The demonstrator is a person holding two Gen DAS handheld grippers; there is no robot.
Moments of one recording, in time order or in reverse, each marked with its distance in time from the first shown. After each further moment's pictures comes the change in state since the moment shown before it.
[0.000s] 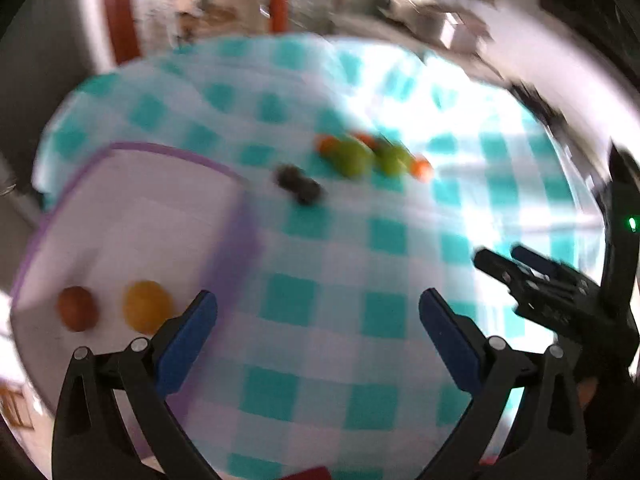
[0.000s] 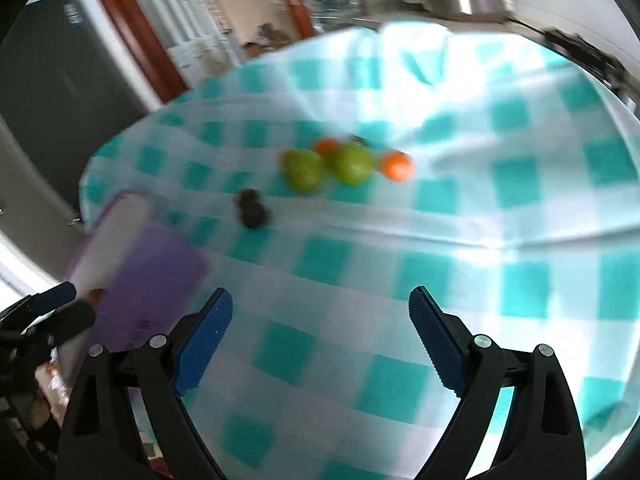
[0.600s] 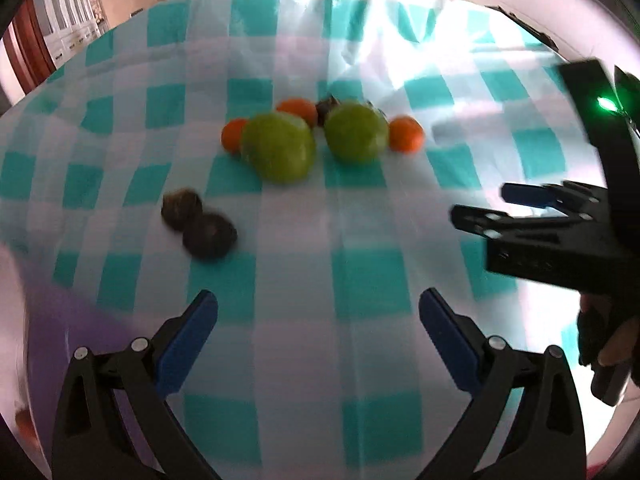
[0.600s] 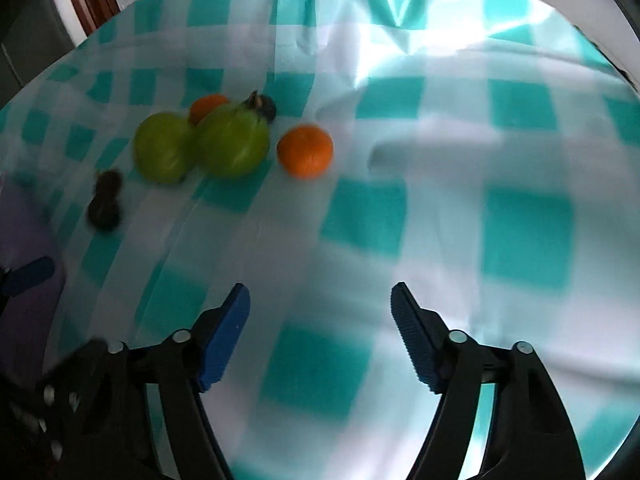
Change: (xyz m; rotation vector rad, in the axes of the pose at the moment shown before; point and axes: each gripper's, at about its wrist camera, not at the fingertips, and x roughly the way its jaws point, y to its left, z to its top) left arm 0.166 -0.040 0.066 0.215 0.032 -0.018; right arm 0.124 -0.049 0.061 -0.106 0.181 -0.220
